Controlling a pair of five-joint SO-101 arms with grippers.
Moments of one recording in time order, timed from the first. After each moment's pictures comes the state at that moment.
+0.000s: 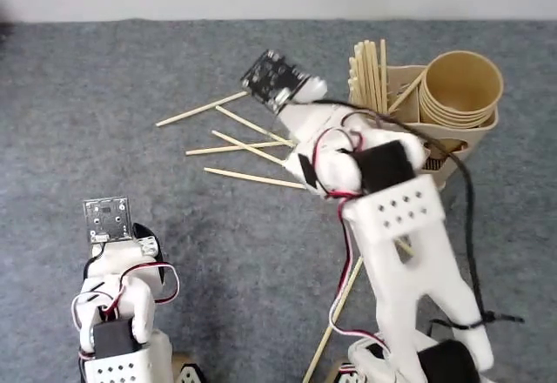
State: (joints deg) left arm -15.0 -103.2 97.0 58.9 5.2; right arm -24.1 -22.2 -0.6 79.5 28.6
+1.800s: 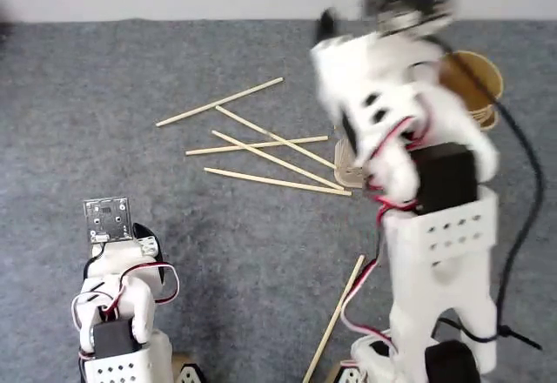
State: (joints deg) left arm -15.0 -103.2 97.0 58.9 5.1; right arm -20.6 -21.3 -17.8 64.6 6.4
